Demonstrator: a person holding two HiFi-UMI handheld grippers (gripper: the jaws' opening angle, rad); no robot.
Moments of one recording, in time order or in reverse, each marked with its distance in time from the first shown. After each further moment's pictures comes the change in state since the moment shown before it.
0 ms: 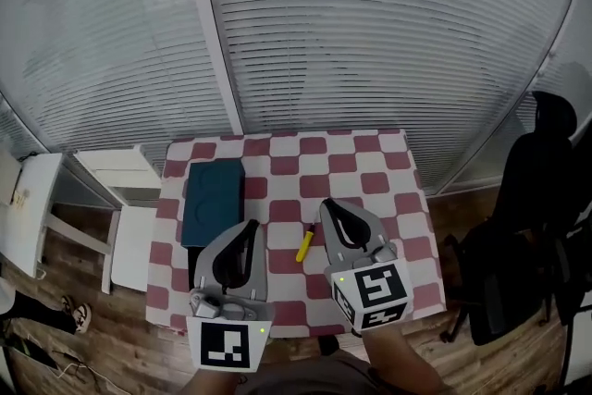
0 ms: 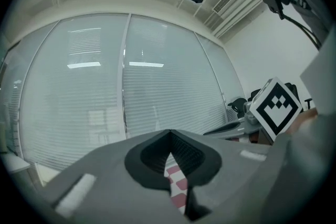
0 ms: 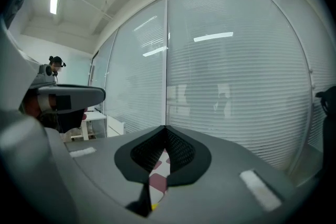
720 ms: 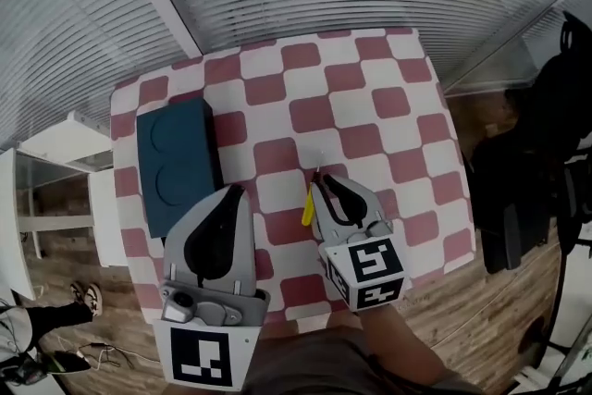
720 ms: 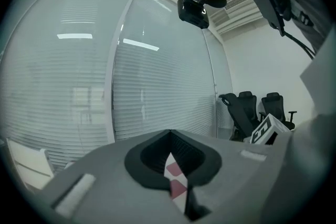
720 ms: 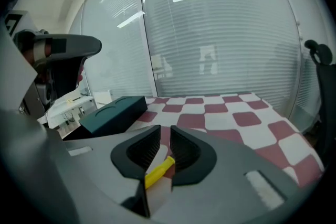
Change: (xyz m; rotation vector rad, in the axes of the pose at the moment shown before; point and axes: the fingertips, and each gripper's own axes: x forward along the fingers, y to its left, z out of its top) left arm 0.054 0.018 -0.092 -0.096 0.176 -0.182; right arm 0.051 0.004 -0.174 0.214 0.364 -0.099
